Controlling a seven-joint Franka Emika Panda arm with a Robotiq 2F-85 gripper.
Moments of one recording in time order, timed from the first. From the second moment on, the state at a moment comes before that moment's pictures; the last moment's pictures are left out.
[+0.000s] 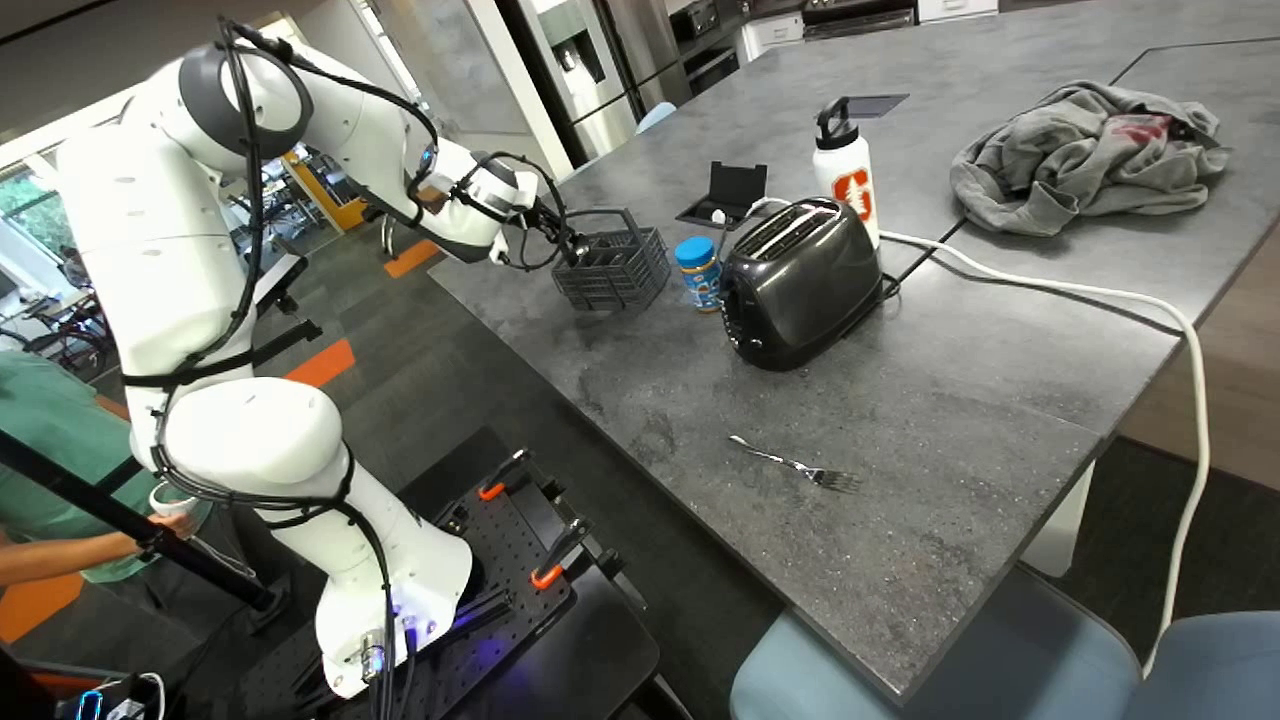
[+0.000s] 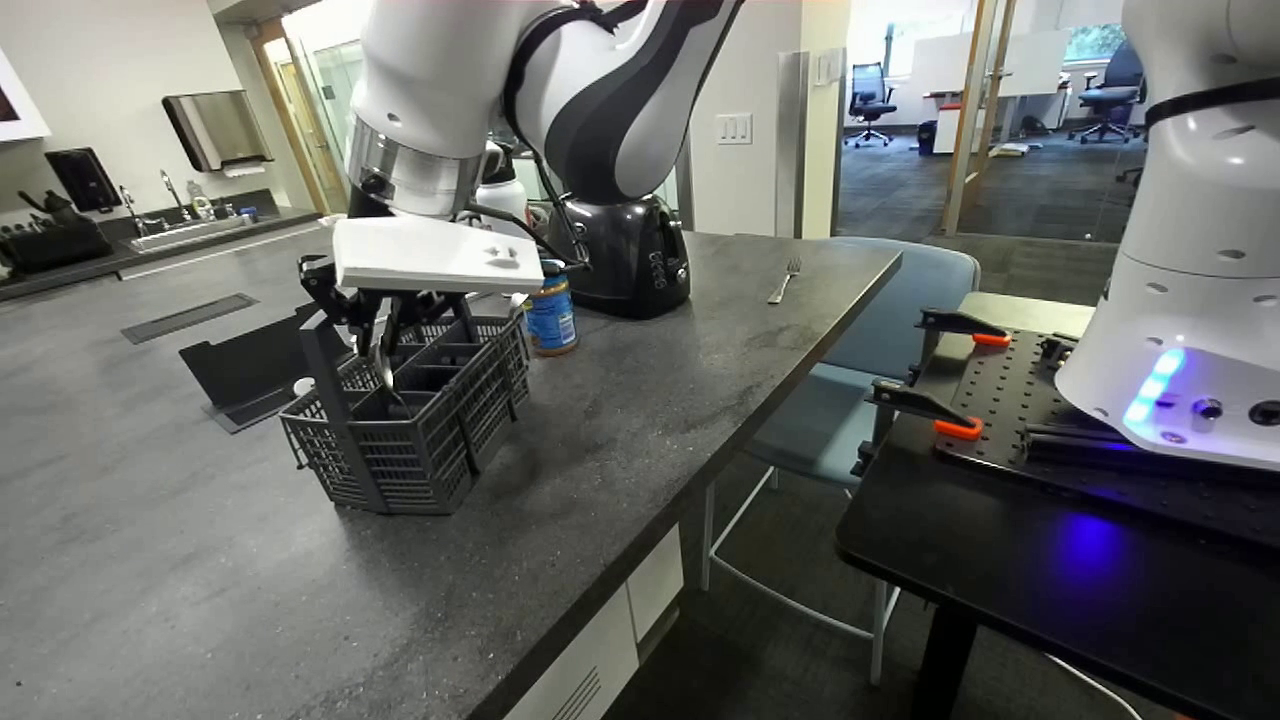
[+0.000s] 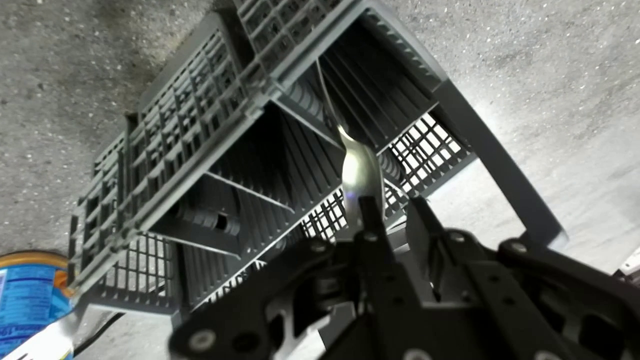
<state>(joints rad) 0.60 0.47 -0.03 -1.97 -0.95 2.97 1.83</state>
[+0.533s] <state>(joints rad) 0.65 0.52 -0.08 -1.97 -0.99 2.97 1.89</state>
